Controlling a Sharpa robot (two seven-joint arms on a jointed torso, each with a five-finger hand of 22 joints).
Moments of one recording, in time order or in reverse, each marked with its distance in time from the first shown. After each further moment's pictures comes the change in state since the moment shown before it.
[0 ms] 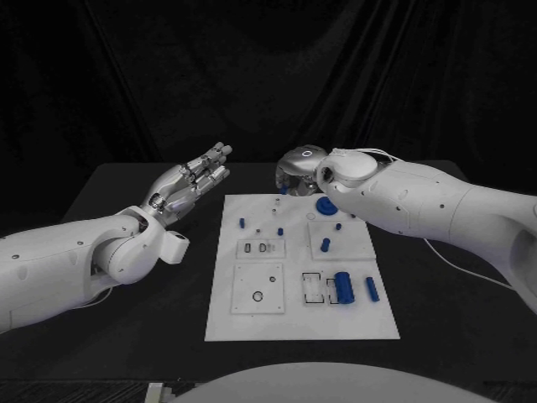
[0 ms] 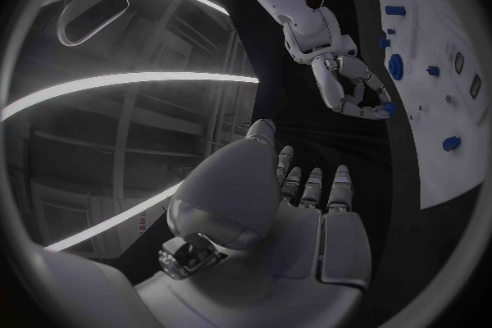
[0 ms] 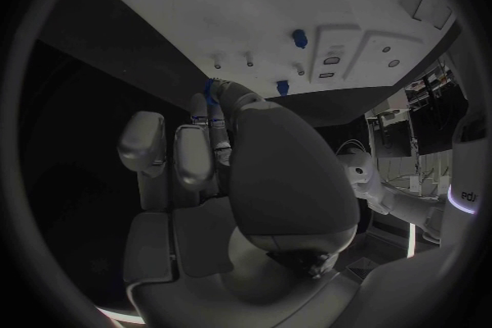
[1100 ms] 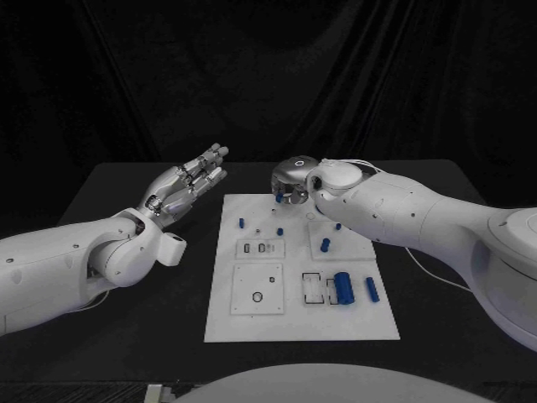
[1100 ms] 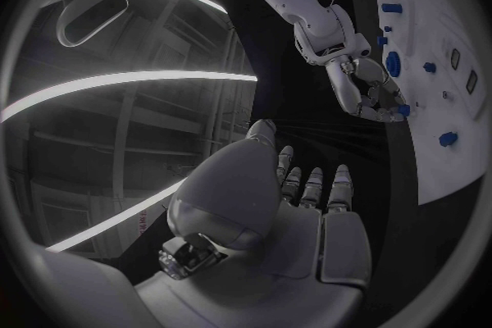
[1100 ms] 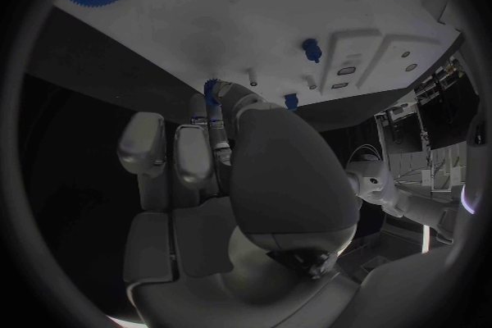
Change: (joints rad) left arm 0.000 -0.007 0.000 0.008 0.000 -0.008 0.000; left_hand 0.004 0.004 0.000 0.000 0.000 0.000 0.000 0.000 0.000 0.000 0.000 0.000 0.001 0.004 0.004 0.000 0.001 0.016 0.004 0.004 0.000 0.000; right arm -0.056 0.100 0.000 -0.155 0.032 0.009 0.000; right_hand -0.012 0.004 0.008 -0.003 0.000 -0.018 0.004 -0.011 0.011 -0.008 0.007 -0.018 -0.002 -0.011 0.004 -0.004 -0.007 0.000 0.003 -0.003 0.006 0.017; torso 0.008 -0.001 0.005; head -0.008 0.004
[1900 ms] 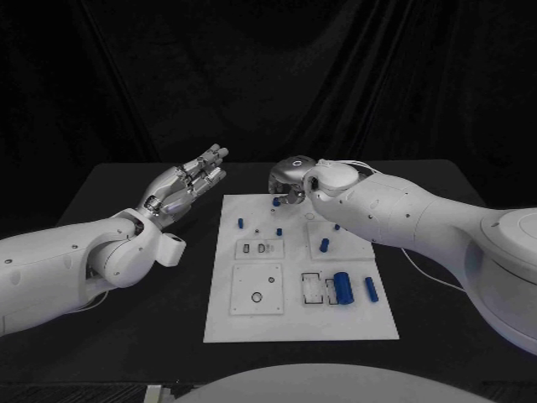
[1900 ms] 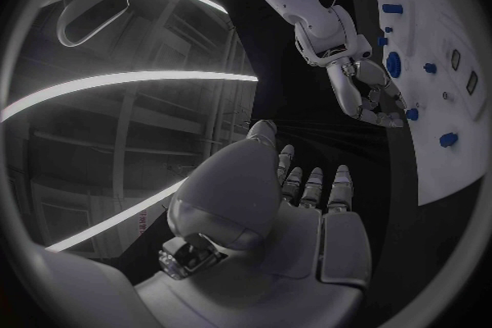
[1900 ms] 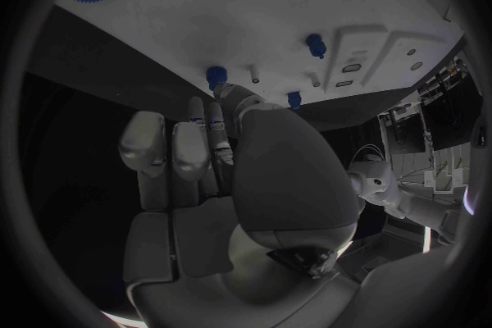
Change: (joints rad) left arm 0.000 -0.001 0.000 0.000 0.000 0.003 0.000; left_hand 0.008 0.000 0.008 0.003 0.000 0.016 0.016 0.000 0.001 0.000 0.015 0.000 -0.001 0.000 0.000 0.000 -0.001 0.000 0.000 0.007 0.000 0.000; right arm -0.005 0.019 0.000 -0.023 0.001 -0.009 -0.018; right_hand -0.029 -0.005 0.015 -0.015 -0.036 -0.114 -0.024 -0.063 -0.005 -0.069 0.022 -0.044 -0.001 -0.043 0.022 -0.019 -0.039 0.000 -0.031 0.026 -0.016 0.004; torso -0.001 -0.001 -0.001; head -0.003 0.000
